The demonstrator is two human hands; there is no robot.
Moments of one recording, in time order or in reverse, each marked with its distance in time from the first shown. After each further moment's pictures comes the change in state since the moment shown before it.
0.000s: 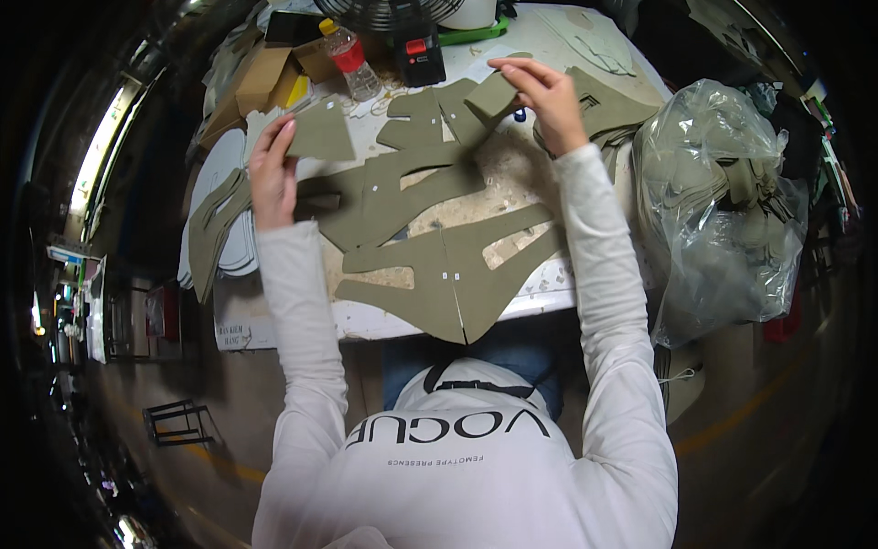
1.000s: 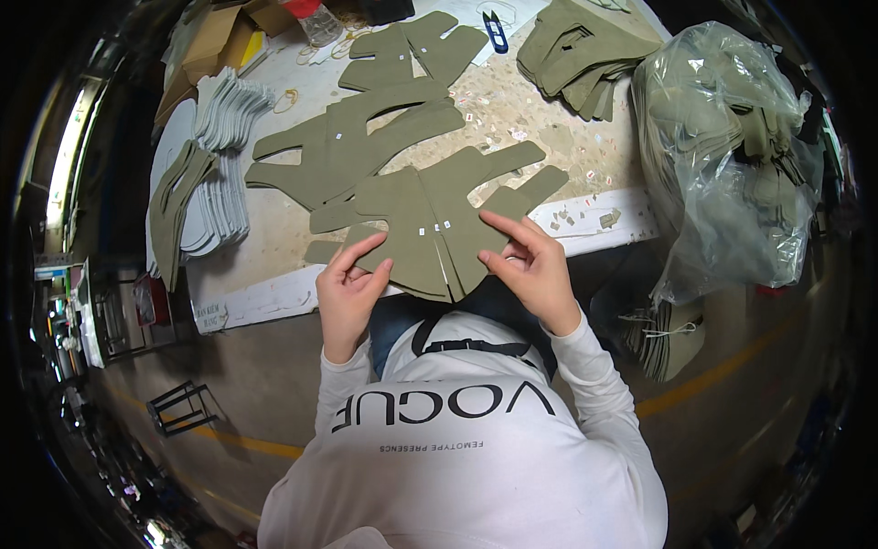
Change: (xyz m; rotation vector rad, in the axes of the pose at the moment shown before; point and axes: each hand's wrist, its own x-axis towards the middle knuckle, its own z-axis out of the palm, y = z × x) left_hand -0.226 -0.011 0.044 0.524 -0.112 -0.431; right_hand -0.241 -0.035 0.066 -0.279 0.075 0.539
